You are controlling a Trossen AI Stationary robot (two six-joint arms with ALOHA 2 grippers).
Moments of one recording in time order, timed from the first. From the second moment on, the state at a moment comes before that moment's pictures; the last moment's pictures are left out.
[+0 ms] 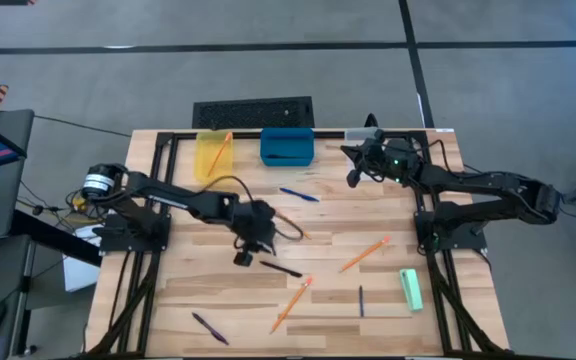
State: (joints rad) left arm -0.06 1.61 0.92 -0.24 0.28 0.20; right arm -0.49 1.07 0.48 0.39 0.13 -0.08
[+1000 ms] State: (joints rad) left arm -0.31 1.91 1.17 -0.40 -0.10 0.01; right arm -0.39 1.07 0.48 0.32 0.14 -0.10
